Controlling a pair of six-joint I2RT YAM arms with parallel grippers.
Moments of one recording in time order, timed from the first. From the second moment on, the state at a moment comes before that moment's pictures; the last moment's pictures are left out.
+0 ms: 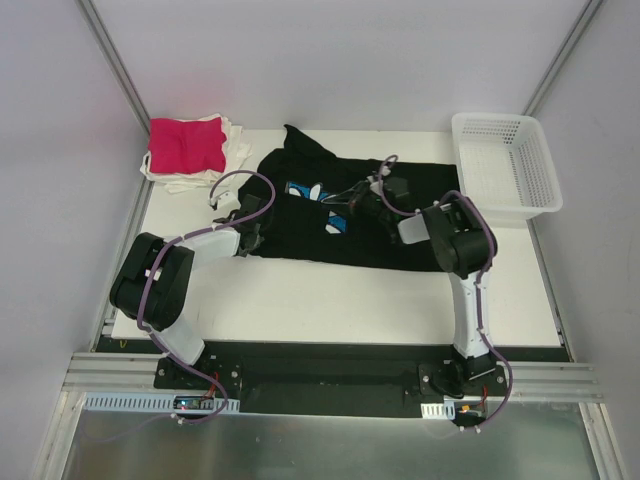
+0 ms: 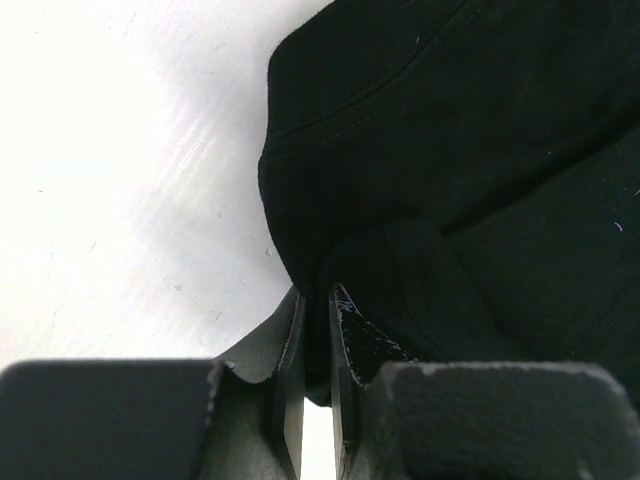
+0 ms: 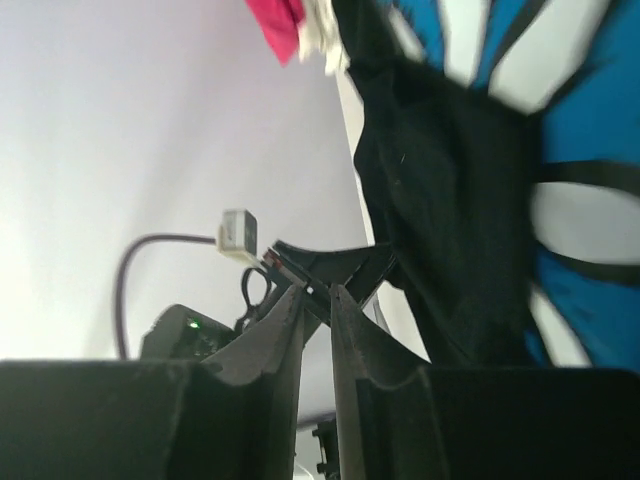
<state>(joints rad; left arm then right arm) -0.38 1.65 0.86 -0.28 -0.52 -0.89 0.33 2.19 1.09 0.88 -0.72 1.57</state>
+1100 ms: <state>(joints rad) -0.38 1.47 0.88 -0.34 -0.51 -0.77 0.56 2.34 1.07 1.06 -0.69 1.60</state>
